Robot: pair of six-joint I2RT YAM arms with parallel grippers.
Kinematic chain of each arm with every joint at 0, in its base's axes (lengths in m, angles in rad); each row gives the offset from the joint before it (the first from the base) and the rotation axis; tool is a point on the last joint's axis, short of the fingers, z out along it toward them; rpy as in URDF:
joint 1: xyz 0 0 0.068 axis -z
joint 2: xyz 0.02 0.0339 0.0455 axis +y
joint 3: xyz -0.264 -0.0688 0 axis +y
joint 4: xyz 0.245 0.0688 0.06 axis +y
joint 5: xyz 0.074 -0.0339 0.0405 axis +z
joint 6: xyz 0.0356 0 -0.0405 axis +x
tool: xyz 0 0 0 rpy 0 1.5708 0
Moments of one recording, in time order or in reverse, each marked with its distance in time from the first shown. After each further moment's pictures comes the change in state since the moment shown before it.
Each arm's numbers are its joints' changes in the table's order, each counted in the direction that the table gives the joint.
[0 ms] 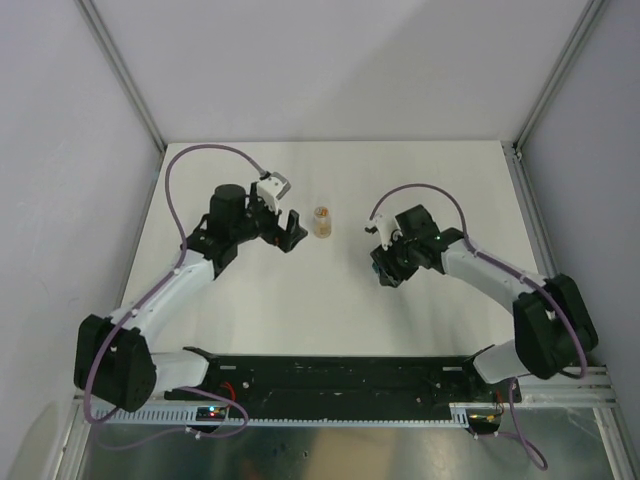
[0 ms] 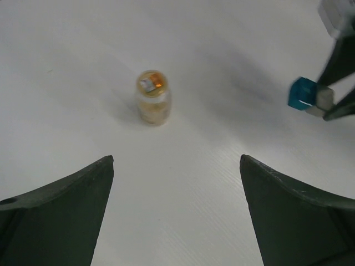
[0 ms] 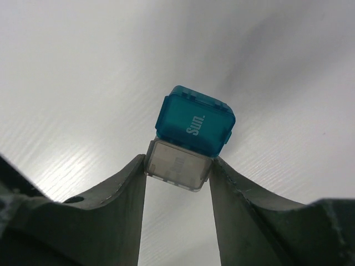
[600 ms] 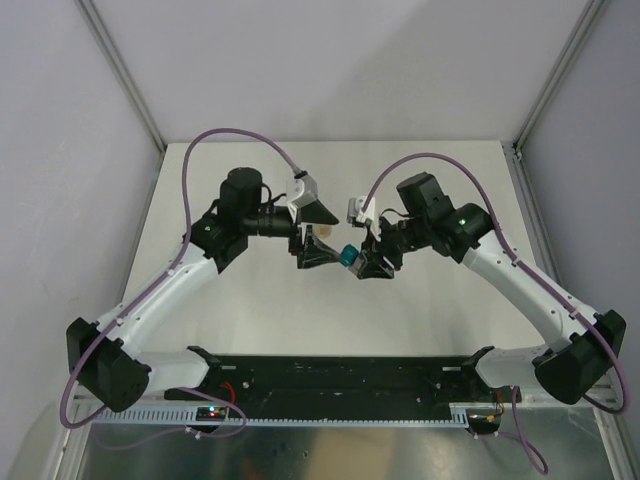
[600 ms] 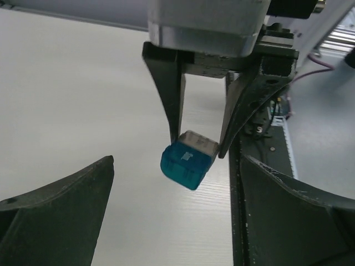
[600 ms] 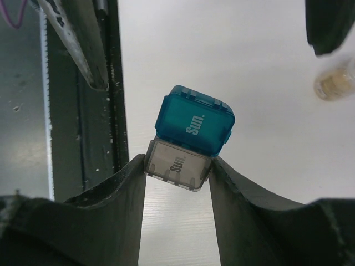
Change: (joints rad) left arm 0.192 -0.028 -0.241 0.130 -0.542 0.012; right arm -0.113 -0.170 -0.423 0.363 0.428 -0.310
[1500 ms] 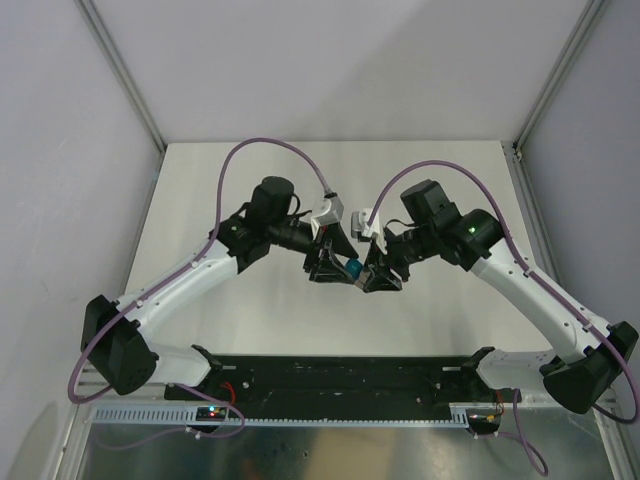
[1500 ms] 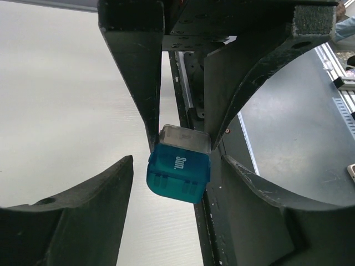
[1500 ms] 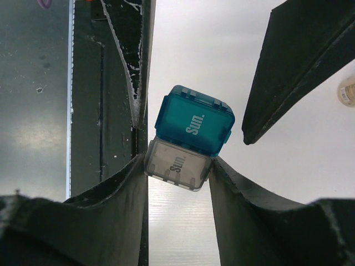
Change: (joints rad) left arm 0.125 0.106 -0.009 0.042 -0.143 0.027; right arm -0.049 -0.060 -0.009 0.118 0.048 -0.066
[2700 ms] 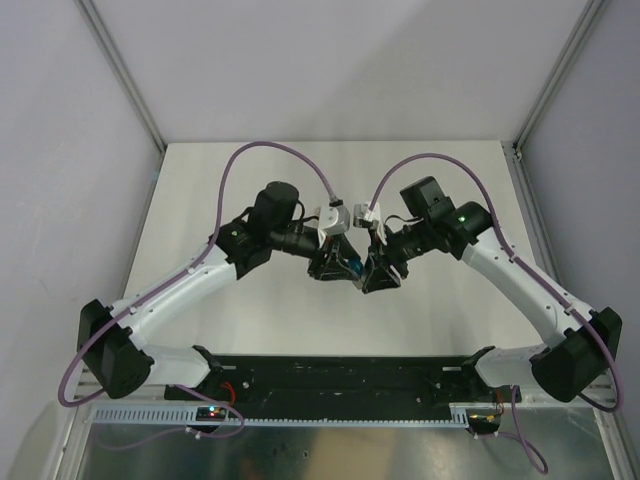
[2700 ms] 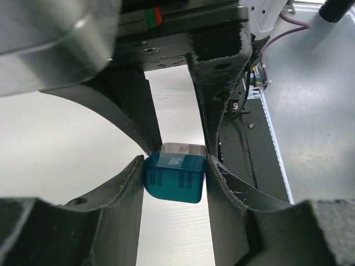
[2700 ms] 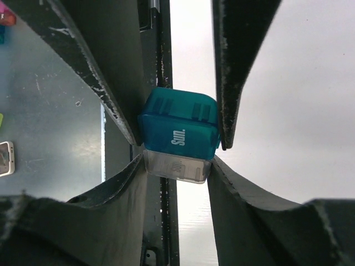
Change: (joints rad) left arm 0.064 -0.030 -0.013 0.050 0.147 0.084; right arm 0.085 0.071 0.028 0.001 0.146 0.077
